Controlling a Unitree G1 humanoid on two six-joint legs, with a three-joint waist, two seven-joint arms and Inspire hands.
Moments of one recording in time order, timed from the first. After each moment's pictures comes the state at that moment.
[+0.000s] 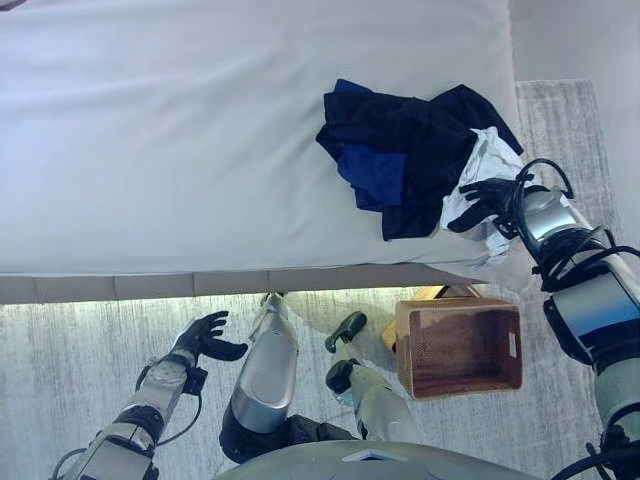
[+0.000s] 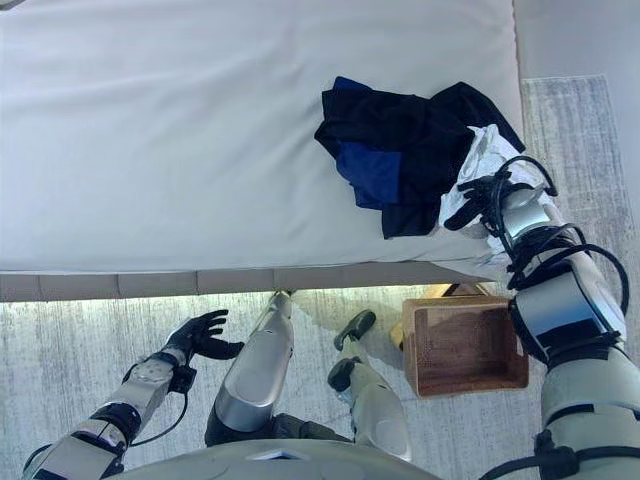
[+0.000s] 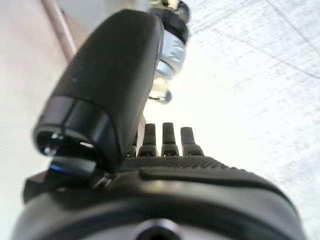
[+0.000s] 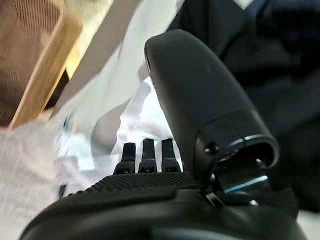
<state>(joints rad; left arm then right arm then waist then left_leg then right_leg) -0.16 0.45 -0.30 0.95 -0.22 -0.11 -0.05 -1.04 -0.66 0.52 1.20 0.03 0.29 0.29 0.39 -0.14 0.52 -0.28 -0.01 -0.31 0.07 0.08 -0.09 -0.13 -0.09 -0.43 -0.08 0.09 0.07</state>
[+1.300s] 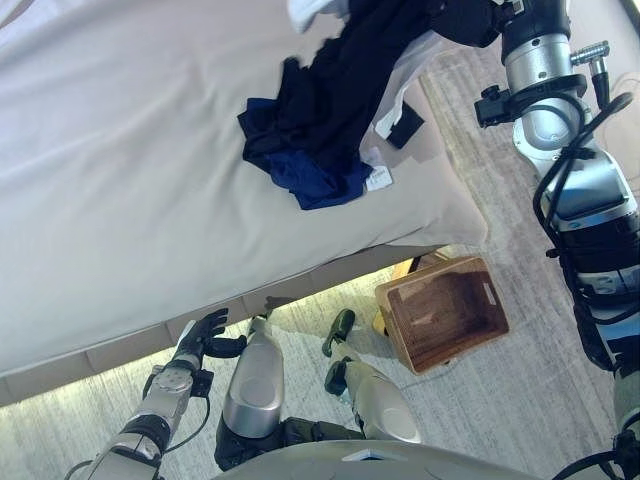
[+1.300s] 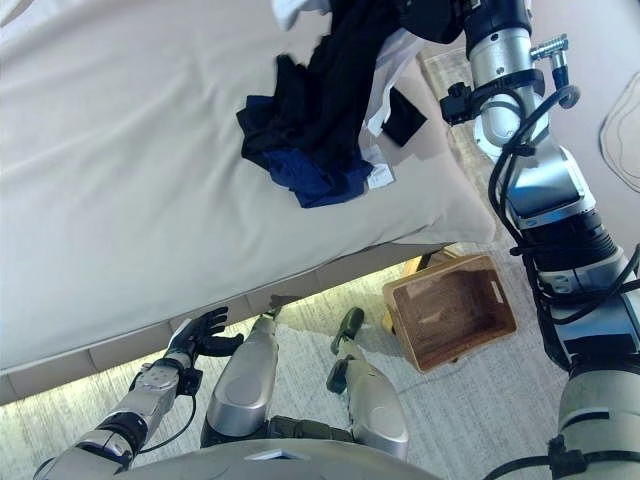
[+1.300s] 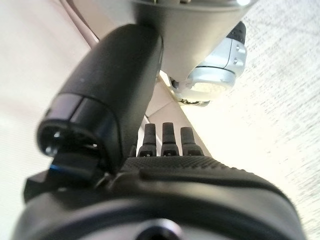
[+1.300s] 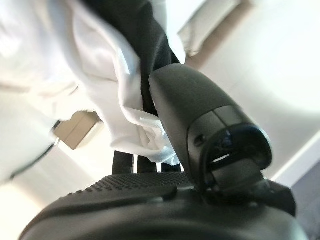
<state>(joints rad) -0.11 0.40 -0.24 0.99 -0.23 -0.12 0.01 -0.96 -0.80 0.32 0.07 0.26 0.07 -0.20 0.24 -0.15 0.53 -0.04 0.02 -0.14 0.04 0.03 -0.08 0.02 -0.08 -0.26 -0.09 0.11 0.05</state>
